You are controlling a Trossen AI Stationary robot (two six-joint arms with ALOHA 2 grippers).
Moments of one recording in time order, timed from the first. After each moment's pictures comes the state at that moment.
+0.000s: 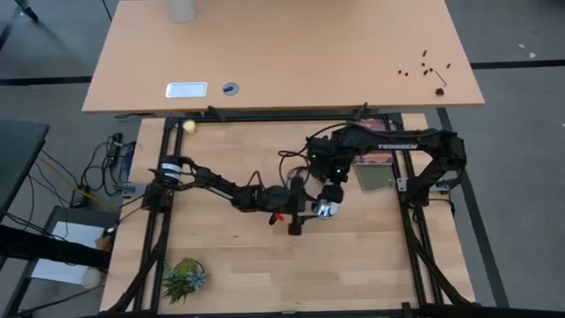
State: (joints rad) left arm -0.09 2.07 1.09 0.69 -0.09 0.15; right arm -0.17 1.64 1.40 -1.23 -0.41 0.18
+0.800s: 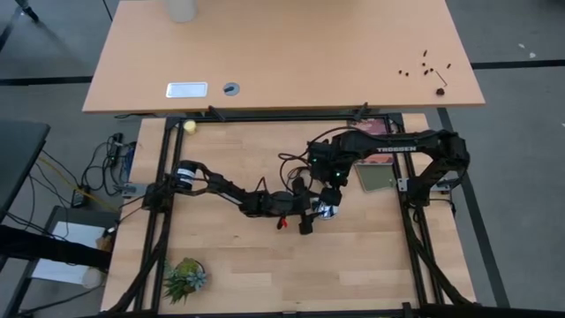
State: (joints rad) left arm -0.11 2.20 1.16 0.84 -0.27 0.02; right arm -0.17 1.63 1.30 -1.13 -0.43 0.27
